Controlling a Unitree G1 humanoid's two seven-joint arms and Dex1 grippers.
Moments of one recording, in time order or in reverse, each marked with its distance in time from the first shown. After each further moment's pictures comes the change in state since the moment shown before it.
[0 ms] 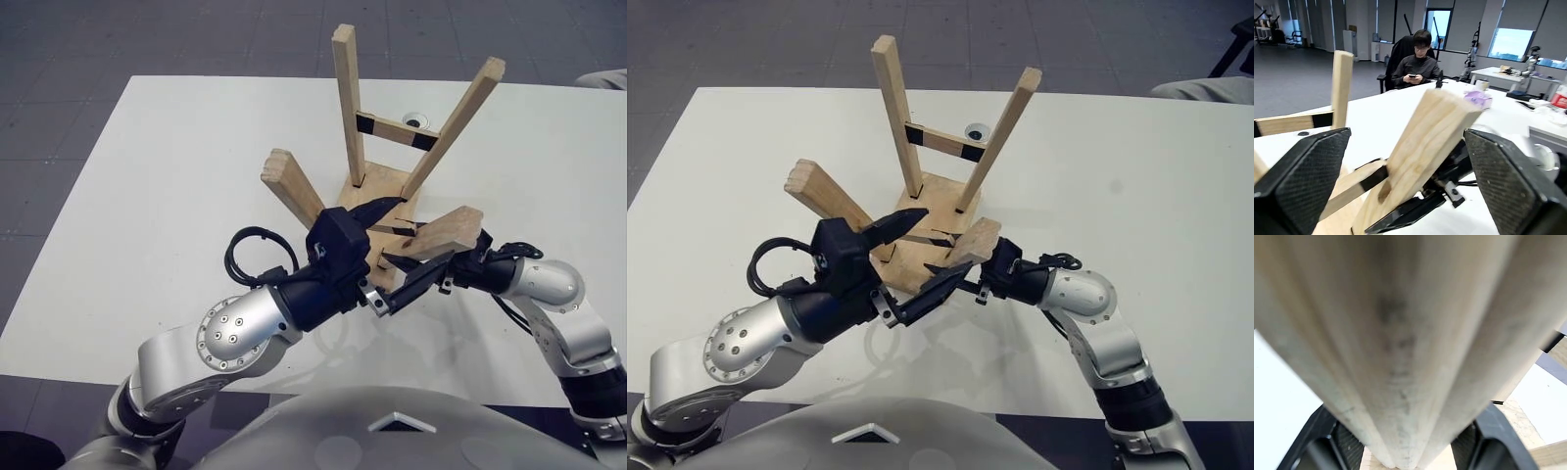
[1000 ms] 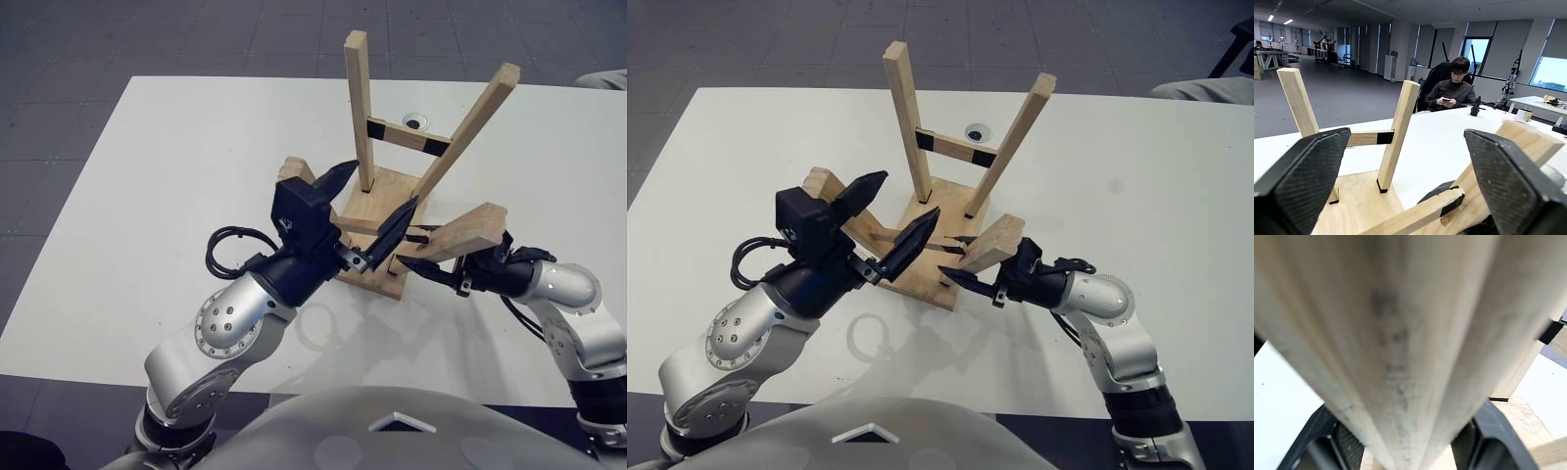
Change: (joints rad) left arm 0.079 -0.175 0.135 0.024 0.194 0.017 -0.051; right arm 0.038 0.008 -0.084 0.019 0.069 0.038 0.086
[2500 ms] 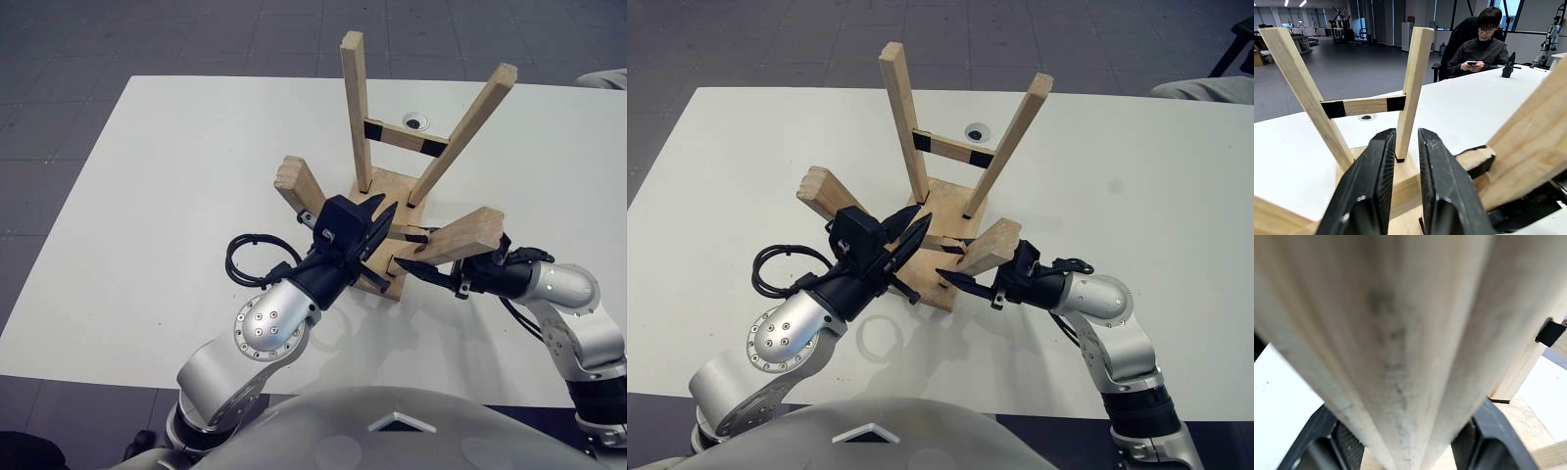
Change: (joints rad) left arm -0.003 -0.121 -0.186 0.011 0.304 0.200 0.011; right arm 0.002 0.003 0.005 -0.005 -0.006 -0.008 0.021
